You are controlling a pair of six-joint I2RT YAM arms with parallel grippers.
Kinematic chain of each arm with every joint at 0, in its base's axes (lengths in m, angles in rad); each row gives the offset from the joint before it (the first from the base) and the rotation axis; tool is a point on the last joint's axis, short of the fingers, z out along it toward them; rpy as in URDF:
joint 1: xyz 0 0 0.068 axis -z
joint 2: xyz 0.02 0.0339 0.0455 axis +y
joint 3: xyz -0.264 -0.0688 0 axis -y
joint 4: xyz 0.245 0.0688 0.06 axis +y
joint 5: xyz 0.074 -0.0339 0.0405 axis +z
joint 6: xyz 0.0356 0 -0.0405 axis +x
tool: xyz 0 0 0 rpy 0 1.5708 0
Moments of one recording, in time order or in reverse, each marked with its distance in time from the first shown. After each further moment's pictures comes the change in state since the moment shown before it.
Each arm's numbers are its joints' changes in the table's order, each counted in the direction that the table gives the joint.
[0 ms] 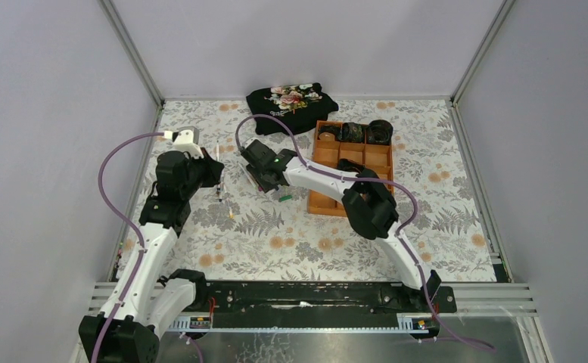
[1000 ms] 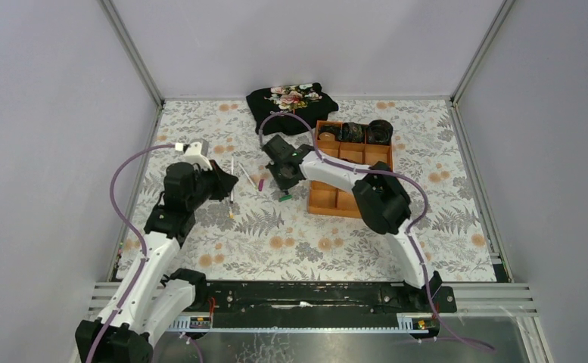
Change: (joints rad) left arm 0.053 -0.046 -0.077 -0.012 -0.071 -0.103; right arm 0.095 -0.008 -0.090 -0.012 0.134 0.051
